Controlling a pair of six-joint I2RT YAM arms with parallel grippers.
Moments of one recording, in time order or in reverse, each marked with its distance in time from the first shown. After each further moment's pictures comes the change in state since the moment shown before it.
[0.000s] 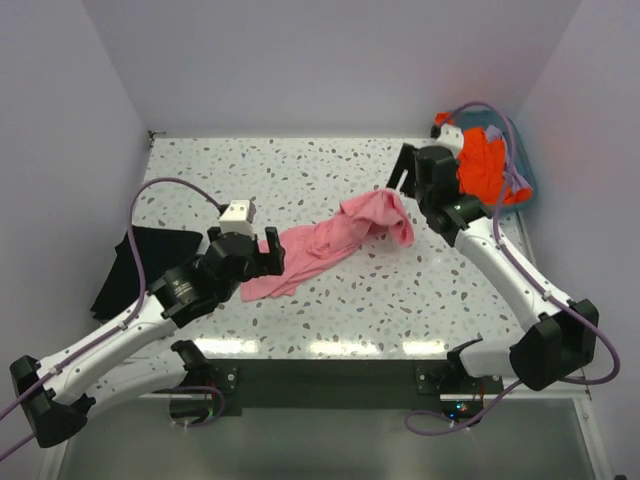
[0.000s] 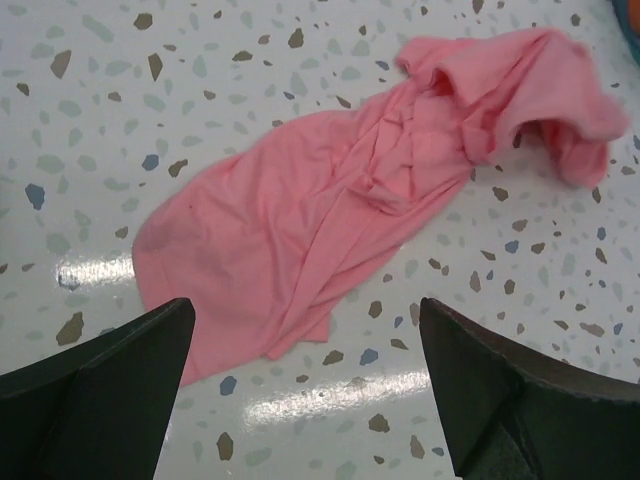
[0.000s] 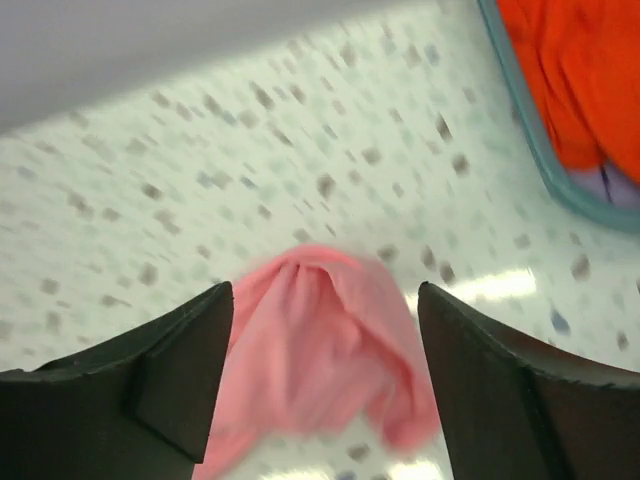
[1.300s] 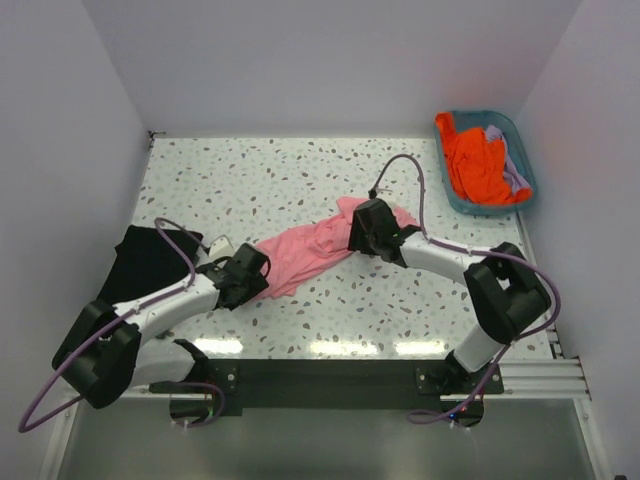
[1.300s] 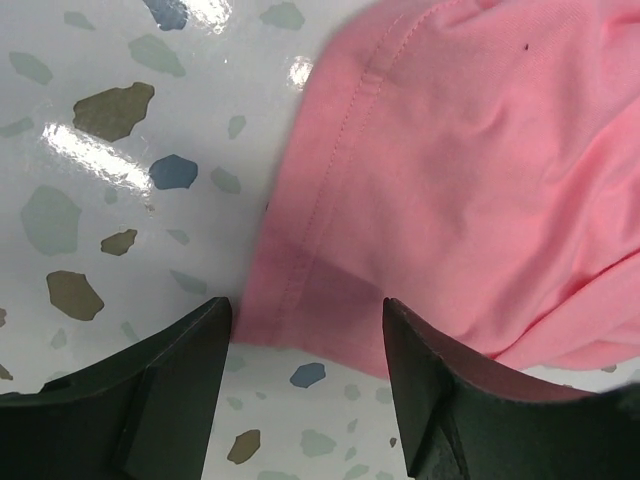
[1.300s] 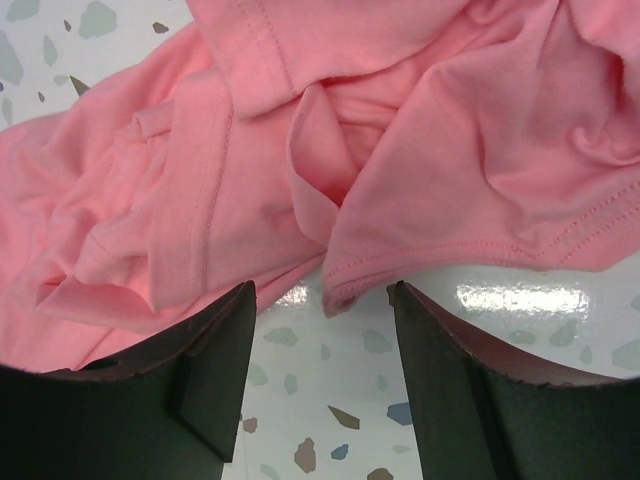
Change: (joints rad) left arm 0.234 0.367 -0.280 0.021 0.100 -0.601; right arm 0.167 0.300 -0.340 0.170 -0.145 0.177
